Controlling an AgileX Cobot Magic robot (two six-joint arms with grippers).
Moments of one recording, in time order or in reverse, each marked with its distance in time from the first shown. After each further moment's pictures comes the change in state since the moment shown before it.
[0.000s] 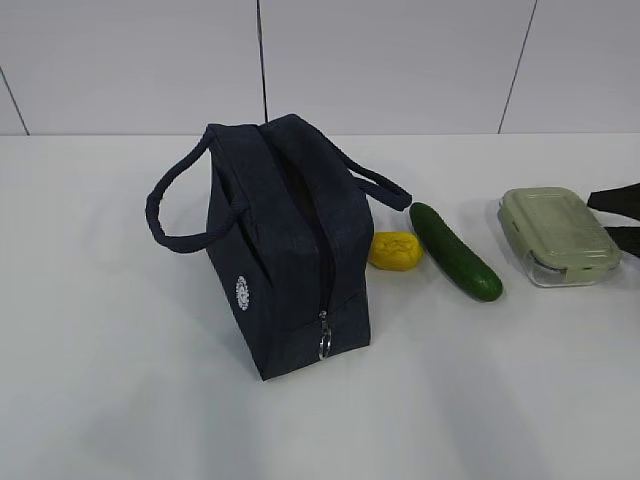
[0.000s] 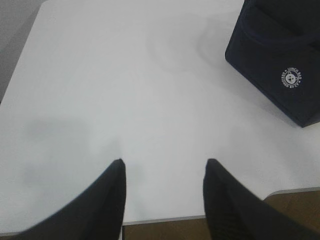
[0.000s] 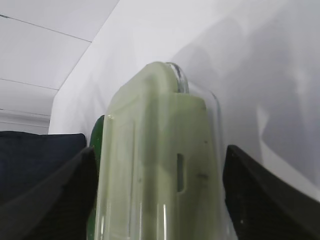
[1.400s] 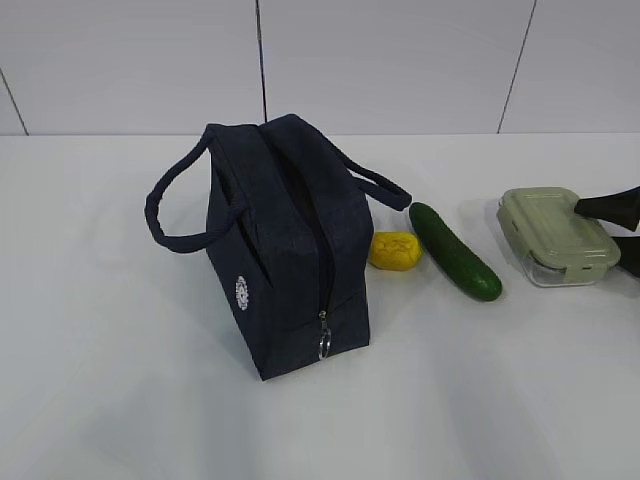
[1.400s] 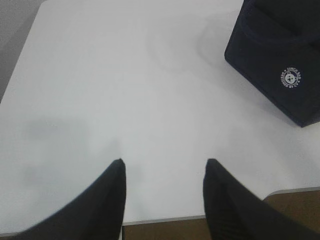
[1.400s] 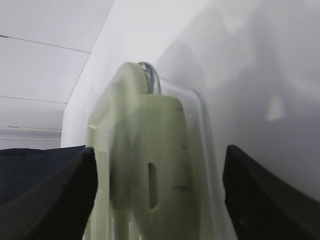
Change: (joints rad) left arm 0.000 0.000 0.000 0.000 0.000 0.000; right arm 0.024 0.060 0.000 0.069 -0.004 0.022
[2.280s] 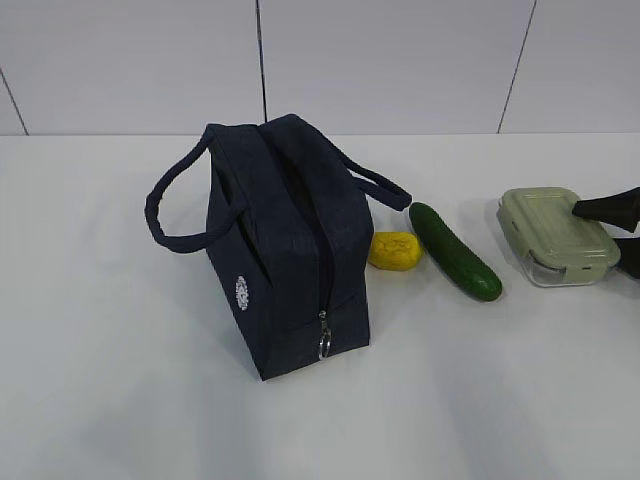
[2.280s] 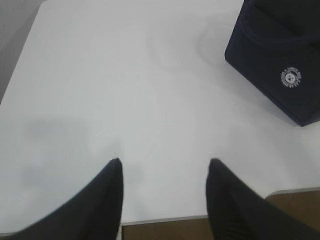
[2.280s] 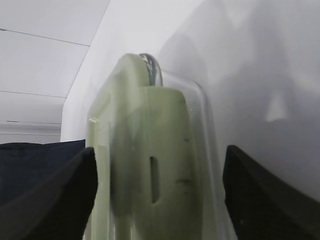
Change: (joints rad) left arm 0.000 0.000 0.000 0.000 0.000 0.000; right arm 0.002 0.000 -0.003 -0.025 0.004 0.022
